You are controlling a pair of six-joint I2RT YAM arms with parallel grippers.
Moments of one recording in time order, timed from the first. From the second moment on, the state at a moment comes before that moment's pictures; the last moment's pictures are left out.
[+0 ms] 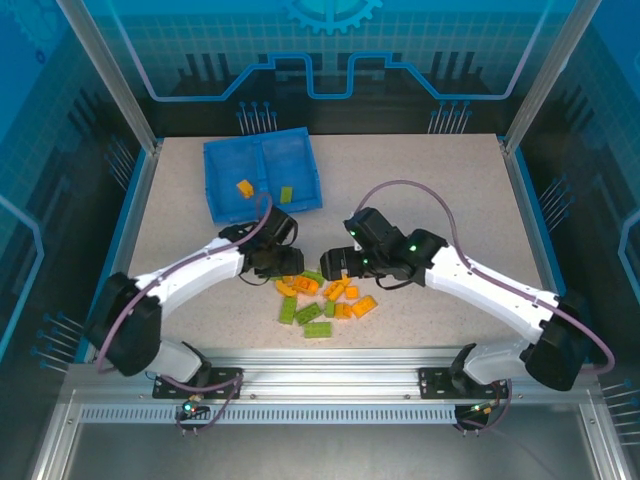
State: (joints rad) left arm -0.57 1.49 0.98 -0.68 0.01 -0.69; right arm 0.84 1.32 1.12 -0.76 0.01 0.65
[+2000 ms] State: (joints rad) left arm -0.08 2.05 1.62 -0.67 -0.14 -0.54; right arm 0.84 1.11 1.07 -0.79 0.09 0.67
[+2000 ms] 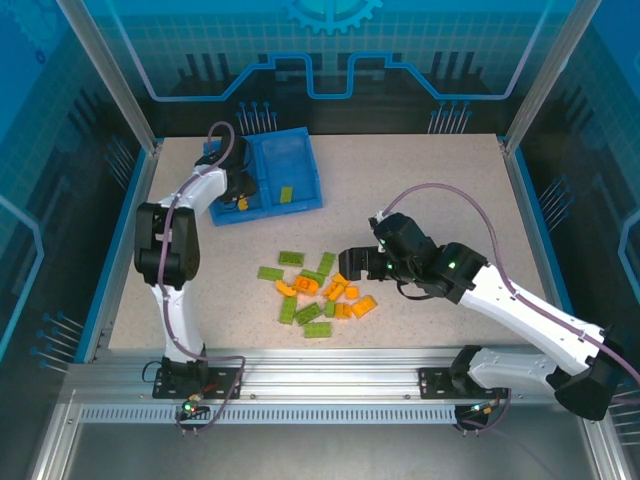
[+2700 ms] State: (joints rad) left arm -0.36 0.93 1.14 -0.68 0.17 -0.30; right arm 0.87 1.68 1.35 -0.71 0.04 0.14
